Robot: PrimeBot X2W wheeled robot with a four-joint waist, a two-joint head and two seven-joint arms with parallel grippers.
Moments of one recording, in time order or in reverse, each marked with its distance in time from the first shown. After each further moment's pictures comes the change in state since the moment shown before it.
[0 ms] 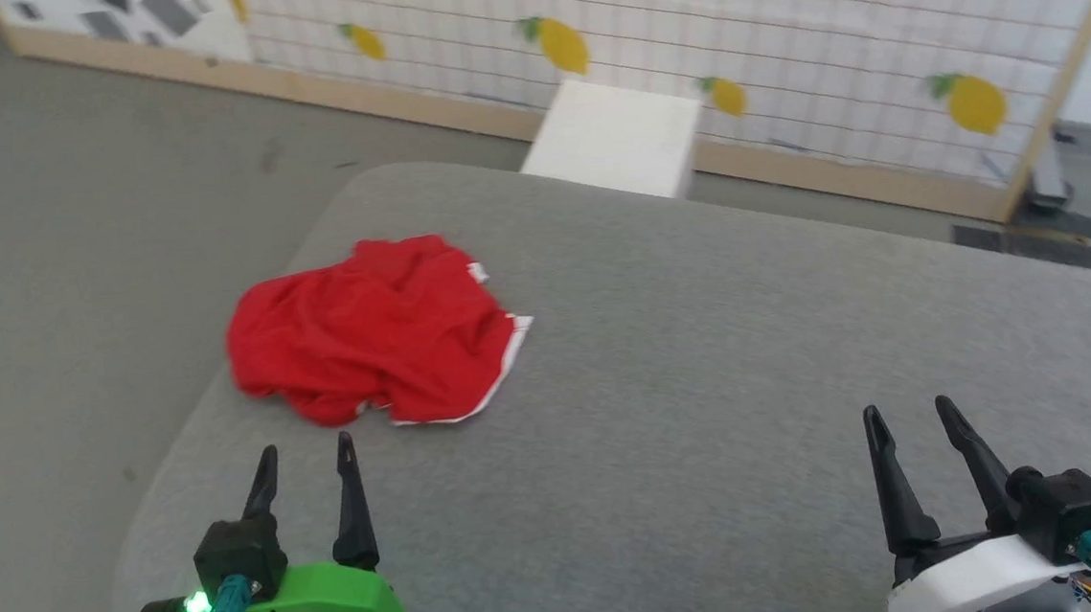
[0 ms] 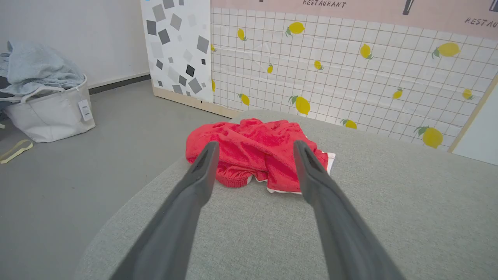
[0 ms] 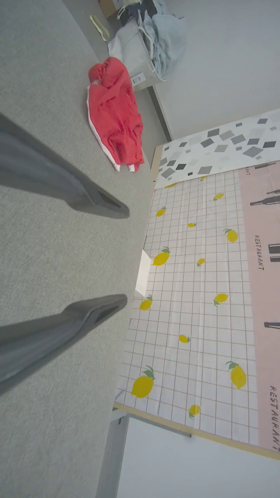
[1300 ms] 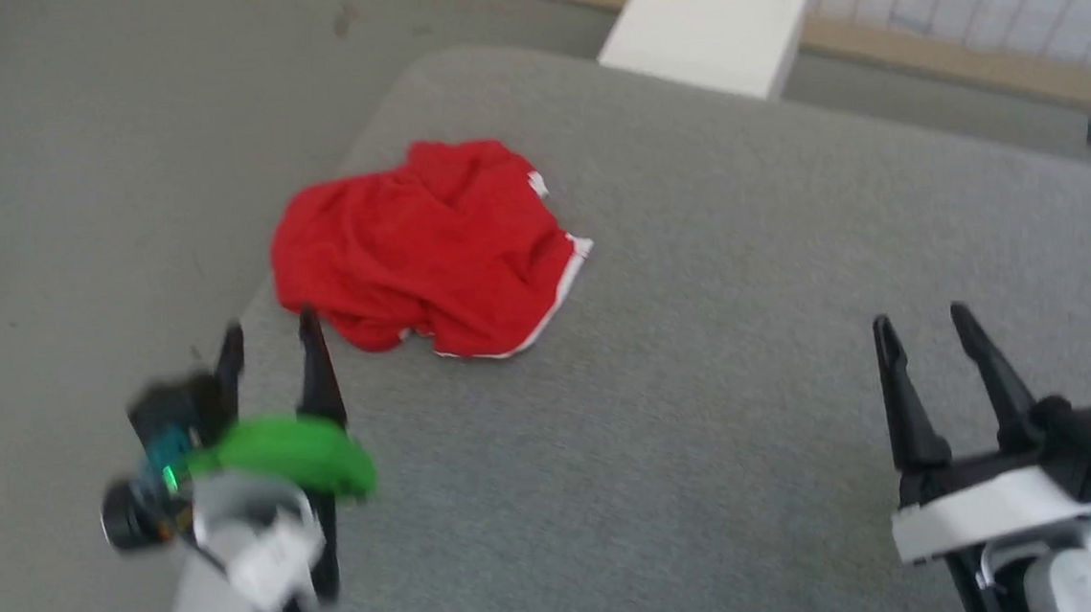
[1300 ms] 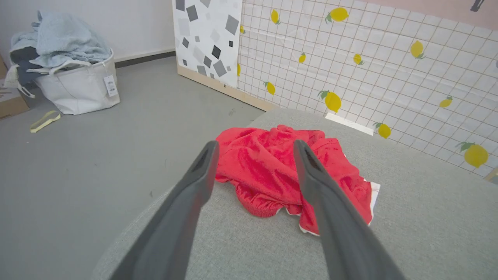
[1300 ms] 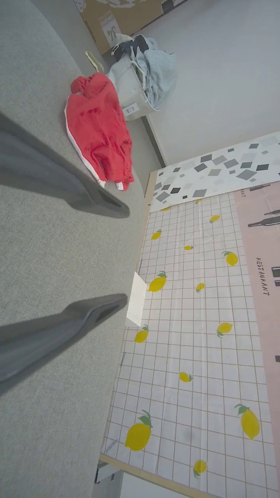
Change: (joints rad) left arm -0.213 0.016 0.022 0.027 -0.126 0.024 0.107; right arm -0.088 0.002 -0.007 -0.075 -0.007 0.000 -0.011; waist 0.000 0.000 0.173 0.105
